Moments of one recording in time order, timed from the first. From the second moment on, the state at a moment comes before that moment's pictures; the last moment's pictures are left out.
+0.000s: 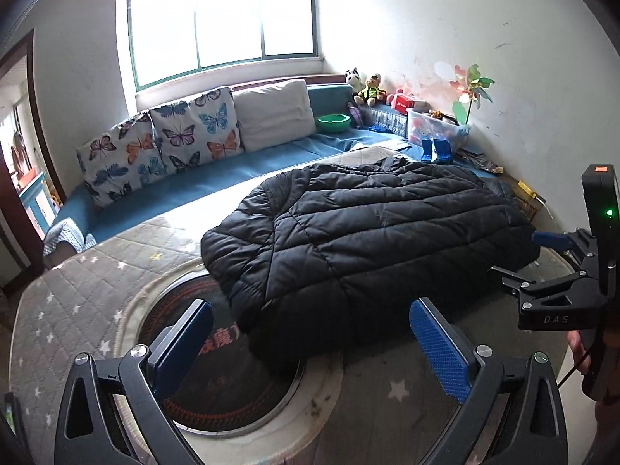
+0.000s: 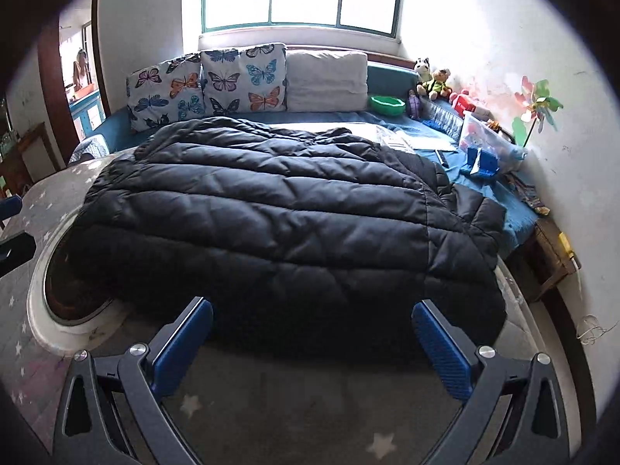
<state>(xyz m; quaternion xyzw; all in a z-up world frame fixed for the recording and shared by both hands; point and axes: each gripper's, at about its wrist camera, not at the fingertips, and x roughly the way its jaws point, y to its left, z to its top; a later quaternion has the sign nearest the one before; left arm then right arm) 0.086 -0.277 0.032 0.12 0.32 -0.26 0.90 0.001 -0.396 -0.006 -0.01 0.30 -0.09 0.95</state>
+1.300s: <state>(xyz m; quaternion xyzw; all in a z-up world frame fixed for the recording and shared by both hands) 0.008 -0.194 0.029 0.08 0.35 -0.22 0.91 -0.078 -0.334 0.002 0.02 0.26 -0.12 0.96</state>
